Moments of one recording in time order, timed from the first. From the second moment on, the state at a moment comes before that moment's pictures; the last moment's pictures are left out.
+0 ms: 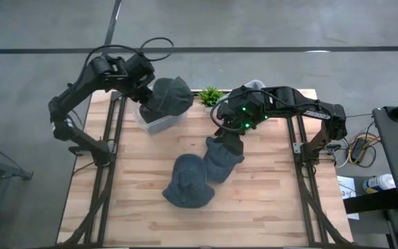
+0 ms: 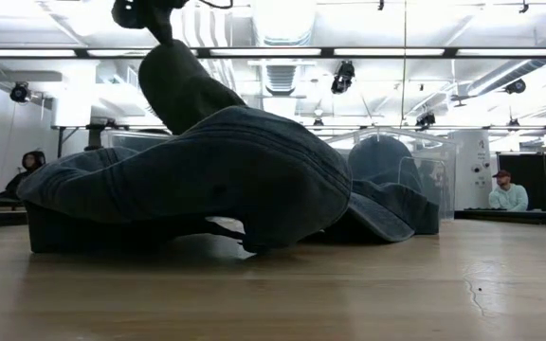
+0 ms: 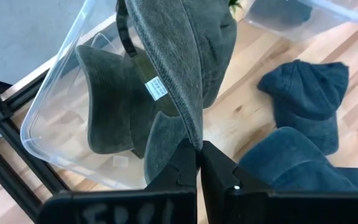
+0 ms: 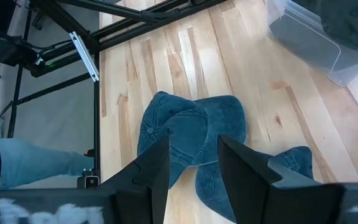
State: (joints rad) left arm 0.48 1.45 1.93 -1.57 -0.07 -0.42; right arm -0.01 1.67 2.05 -1.16 -0.18 0.36
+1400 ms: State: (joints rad) left arm 0.49 1.27 1.88 -1.57 0.02 -0.51; right arm -0.03 1.67 2.05 -1.13 -0.13 0.24
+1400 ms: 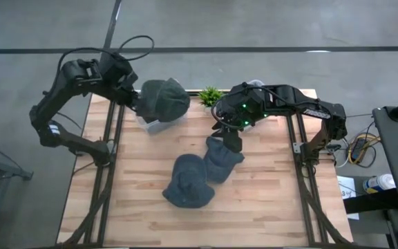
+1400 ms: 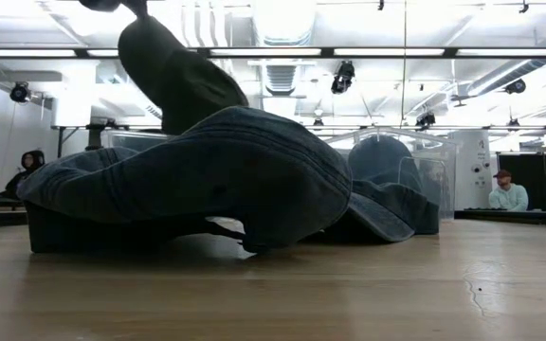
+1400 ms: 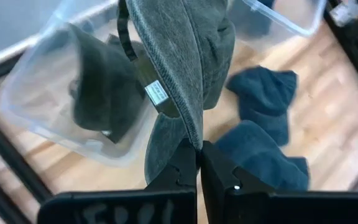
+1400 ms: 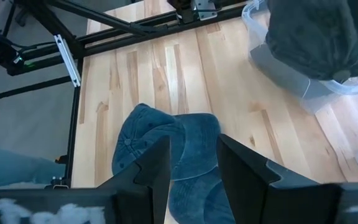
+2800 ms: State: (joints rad) left arm 0.49 1.28 1.52 -1.57 -0.13 -0.41; right arm -0.05 1.67 2.05 -1.12 -0.10 0.18
